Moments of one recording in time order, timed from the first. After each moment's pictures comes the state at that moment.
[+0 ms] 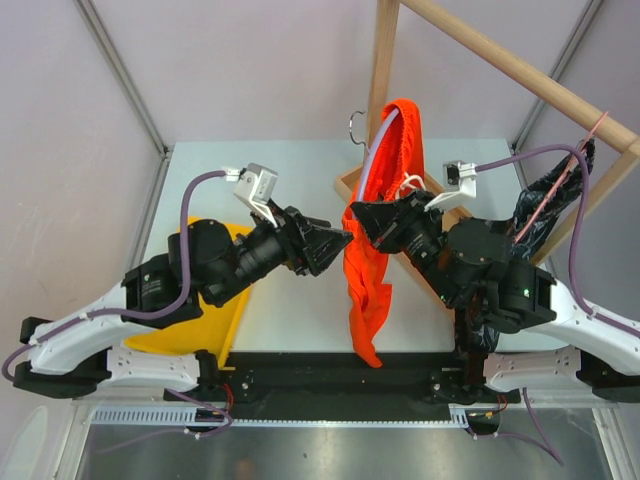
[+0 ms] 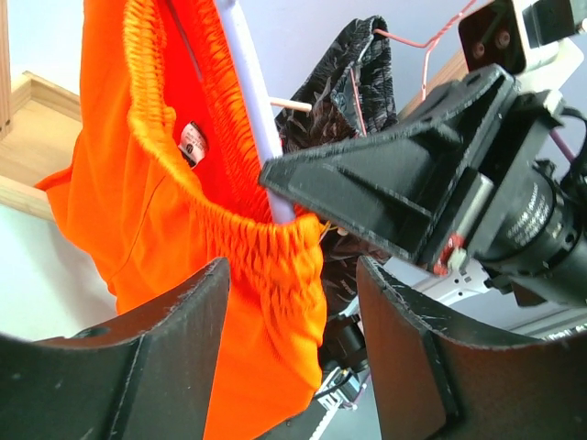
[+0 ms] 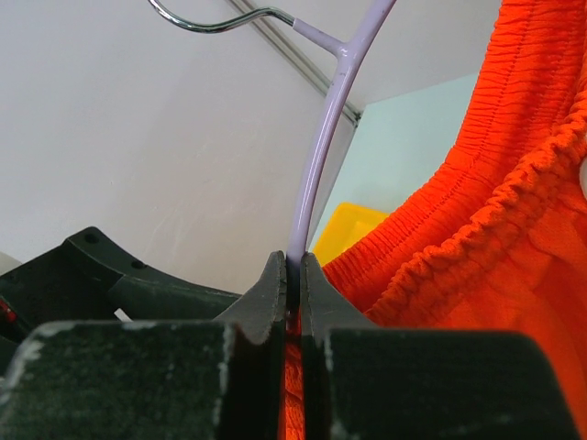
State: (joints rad) left arm -1.31 1.03 1.48 -0.46 -0.43 -0.55; right arm 1.30 1.05 1.44 -0.35 0.77 0.76
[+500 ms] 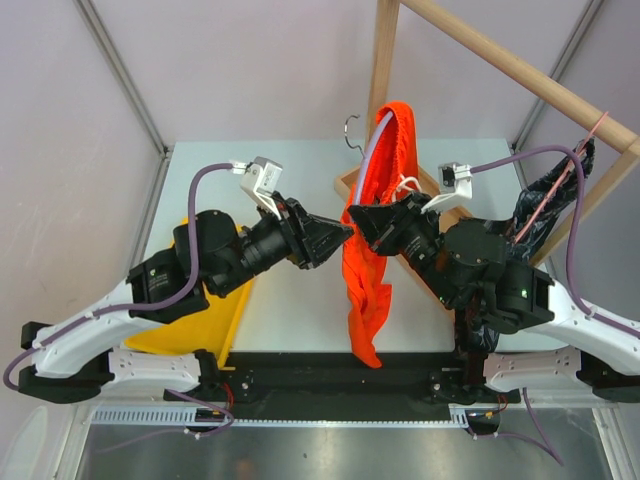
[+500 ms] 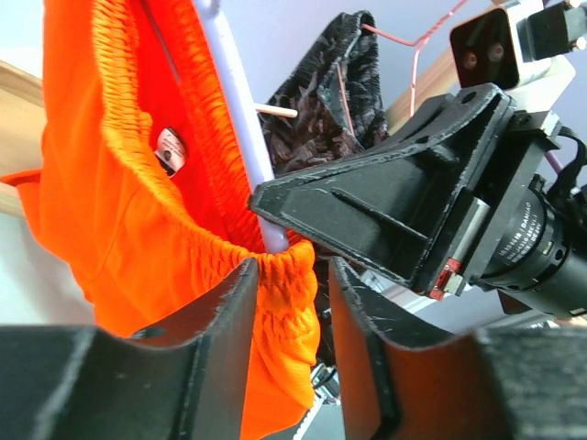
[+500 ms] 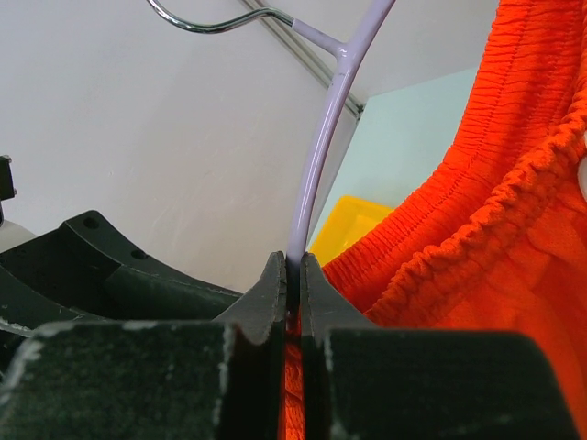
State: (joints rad) left arm -1.23 1.05 1.48 -0.44 -0.32 -0.60; right arm 1.30 1.04 1.43 -0.35 0.74 0.76
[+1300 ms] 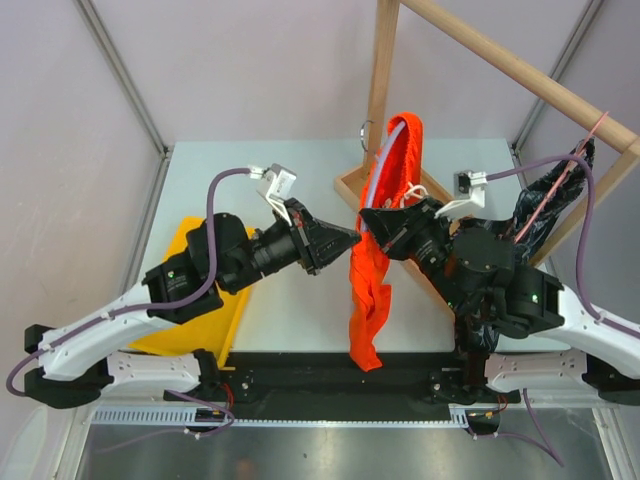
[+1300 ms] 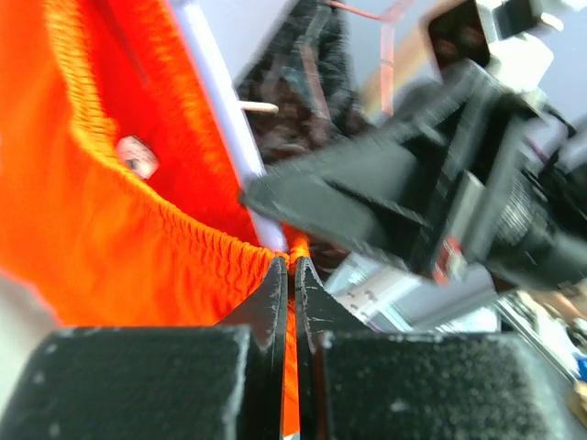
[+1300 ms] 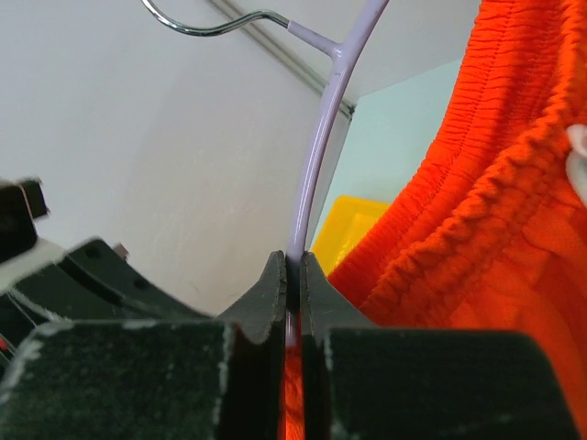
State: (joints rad) left arm -1.19 1.05 1.39 -0.34 -0.17 -0.60; right arm 1.30 1.00 1.39 -0.38 0.78 0.84
